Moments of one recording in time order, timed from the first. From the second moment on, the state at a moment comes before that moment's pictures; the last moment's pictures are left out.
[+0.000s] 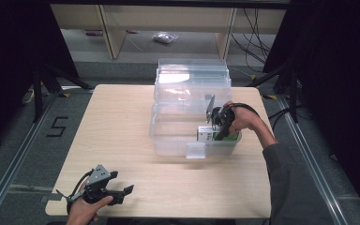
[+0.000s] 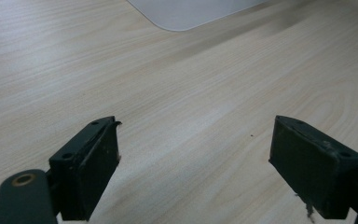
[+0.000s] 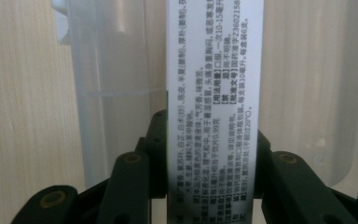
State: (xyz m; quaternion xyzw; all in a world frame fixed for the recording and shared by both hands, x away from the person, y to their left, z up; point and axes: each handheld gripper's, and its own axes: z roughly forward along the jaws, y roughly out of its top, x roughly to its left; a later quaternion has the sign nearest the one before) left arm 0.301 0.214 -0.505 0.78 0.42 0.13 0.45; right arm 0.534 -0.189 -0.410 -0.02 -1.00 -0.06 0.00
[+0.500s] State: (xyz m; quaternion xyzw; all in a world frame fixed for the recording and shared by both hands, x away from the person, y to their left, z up) left arm 0.301 0.214 -0.505 0.78 0.41 0.13 0.45; right arm 0.534 -0.191 -0.403 -0.04 -1.00 -0.08 0.00
